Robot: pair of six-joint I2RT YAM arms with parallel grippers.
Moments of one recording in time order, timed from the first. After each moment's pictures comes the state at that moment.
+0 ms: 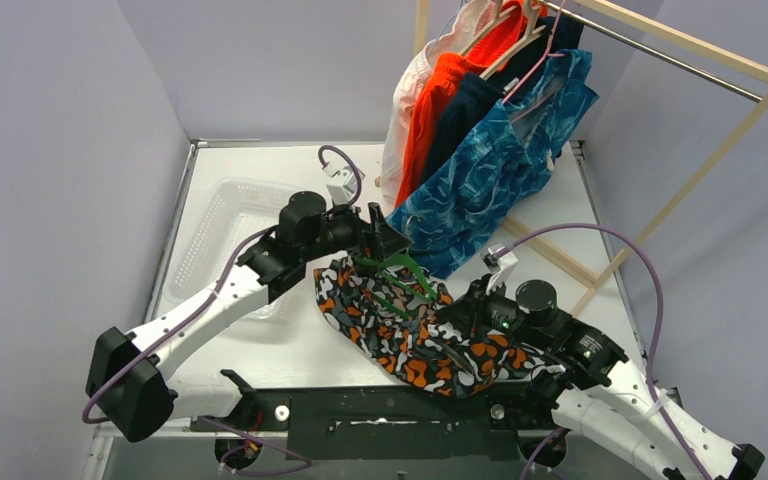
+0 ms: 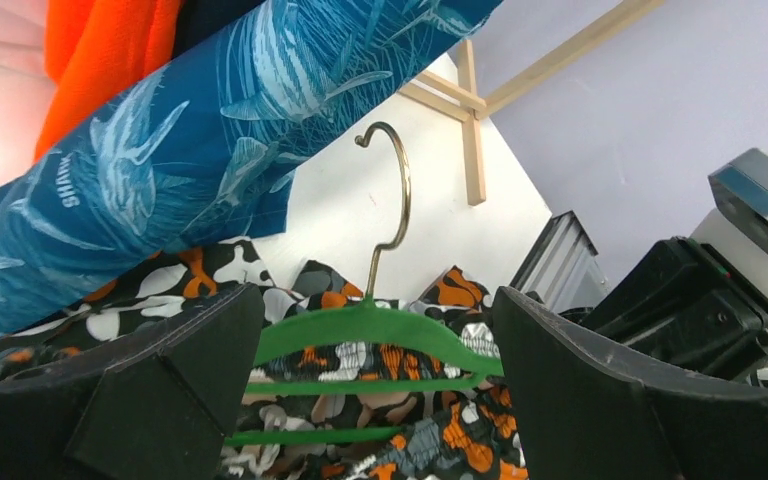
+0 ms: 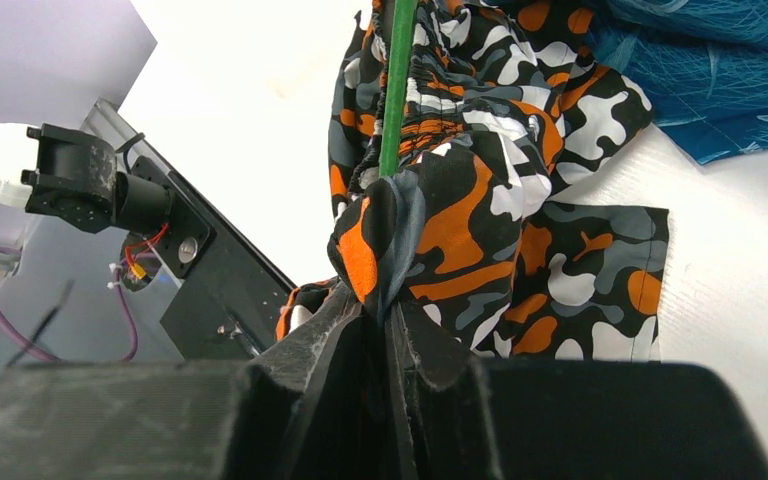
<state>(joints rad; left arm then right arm) -0.69 1.24 0.99 -0.02 0.30 -0.60 0.78 0.54 0.61 -0.47 -0.14 0.48</state>
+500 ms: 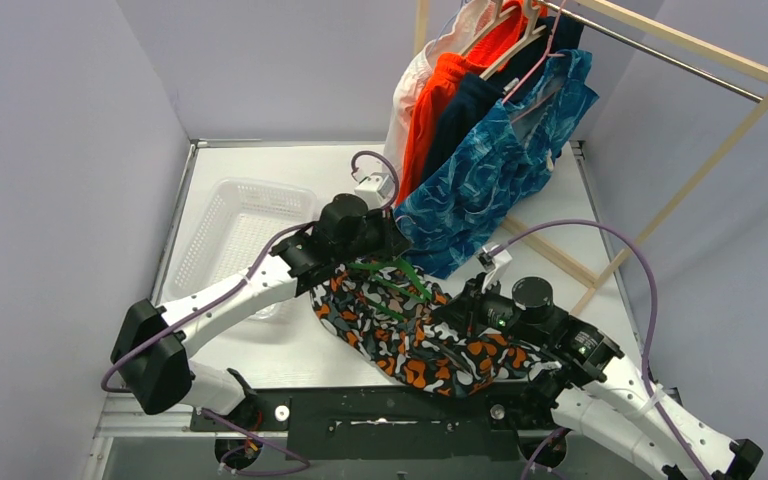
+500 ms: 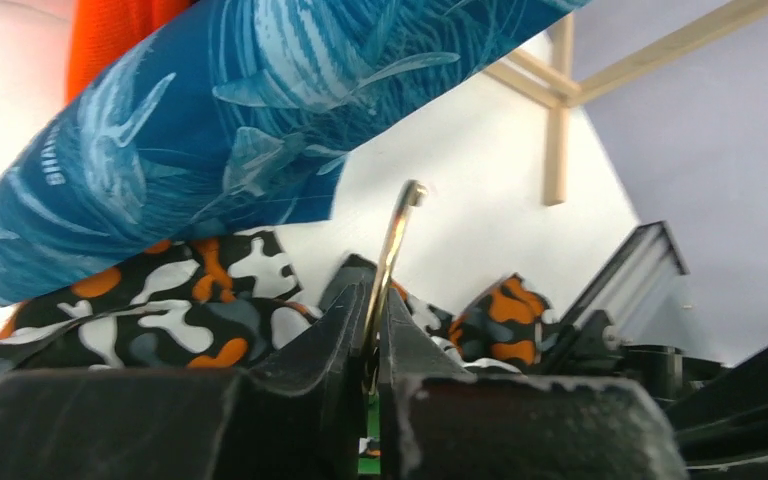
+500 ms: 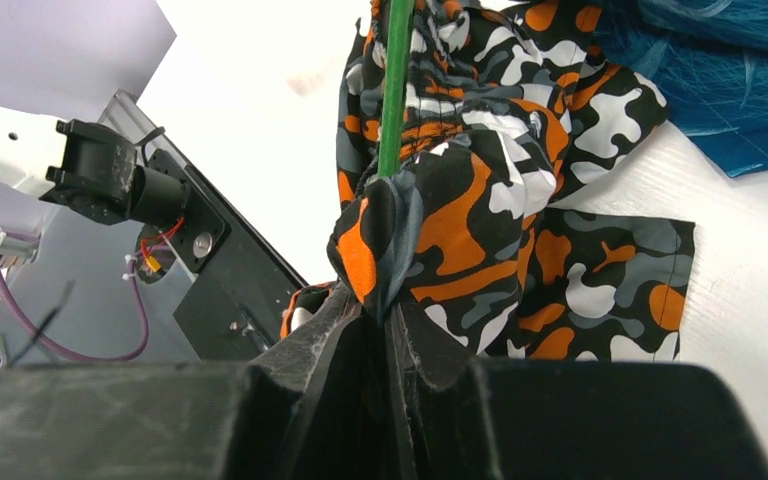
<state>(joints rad) -0.81 1.41 1.10 -0.09 0.10 -0.61 0.78 0.58 0.61 -0.43 -0.19 0.48</state>
